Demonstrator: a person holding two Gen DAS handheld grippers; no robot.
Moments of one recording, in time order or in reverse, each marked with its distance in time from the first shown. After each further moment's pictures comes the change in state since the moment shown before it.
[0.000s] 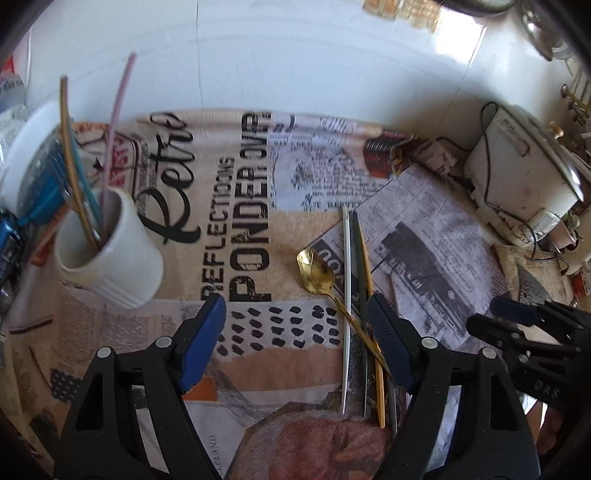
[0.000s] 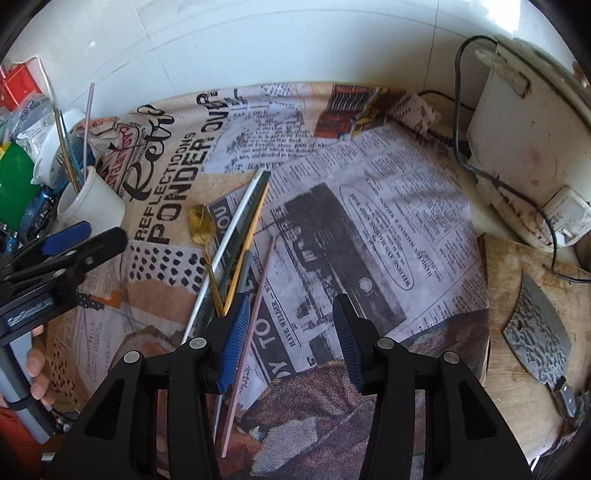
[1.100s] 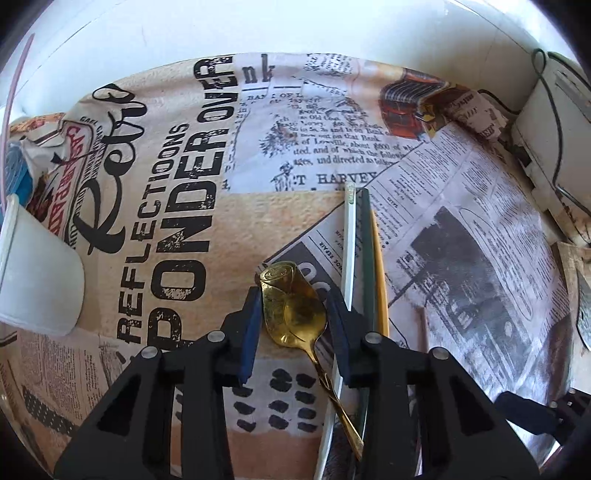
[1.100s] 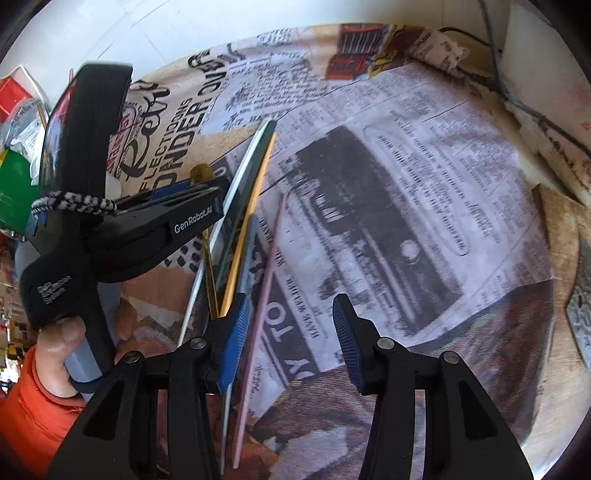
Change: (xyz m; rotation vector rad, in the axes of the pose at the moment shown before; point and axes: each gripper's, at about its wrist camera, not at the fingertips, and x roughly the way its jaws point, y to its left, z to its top) left arm 0.108 -0.040 0.017 0.037 0.085 0.096; right arm 0.048 -0.004 -0.007 0.067 0.124 0.126
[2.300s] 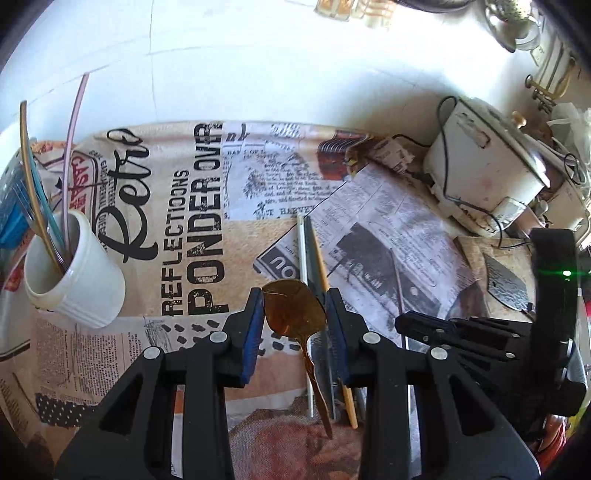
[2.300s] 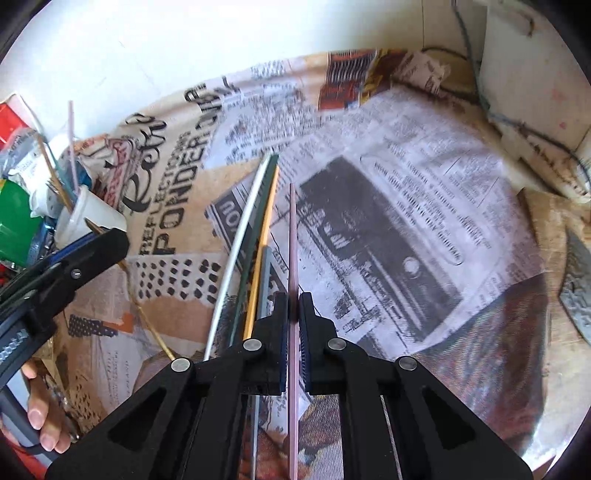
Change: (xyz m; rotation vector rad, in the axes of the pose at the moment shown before) left arm -0.118 0.033 -0.029 0.056 -0.143 -0.230; right arm -0.020 0.015 0.001 0.076 -0.131 -0.038
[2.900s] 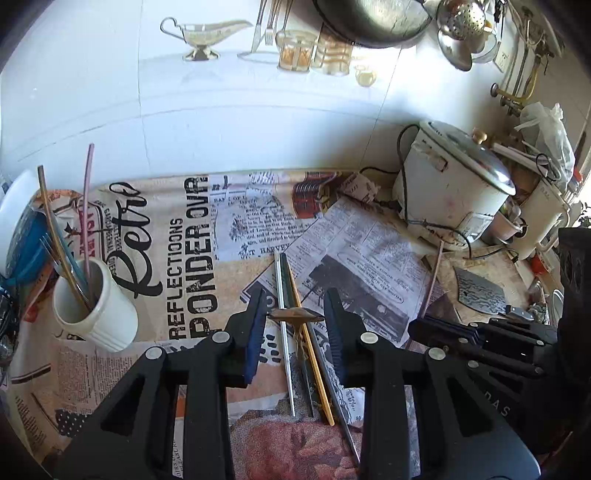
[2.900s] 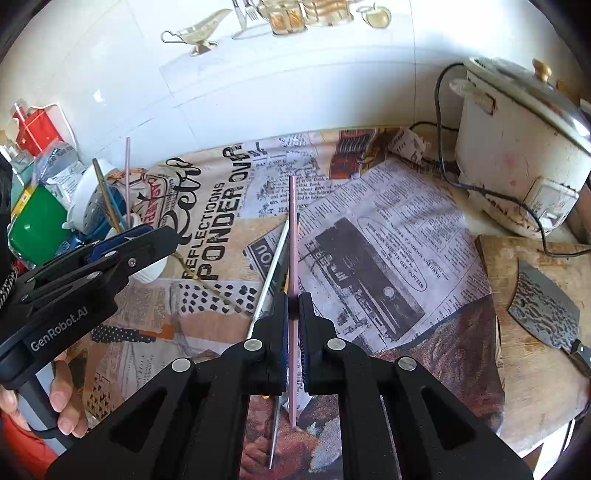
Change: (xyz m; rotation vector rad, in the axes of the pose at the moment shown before) left arm -0.059 -0.024 0.007 0.073 -0.122 -0.026; right arm -0.083 0.029 -0.010 -0.049 -0.184 -0.013
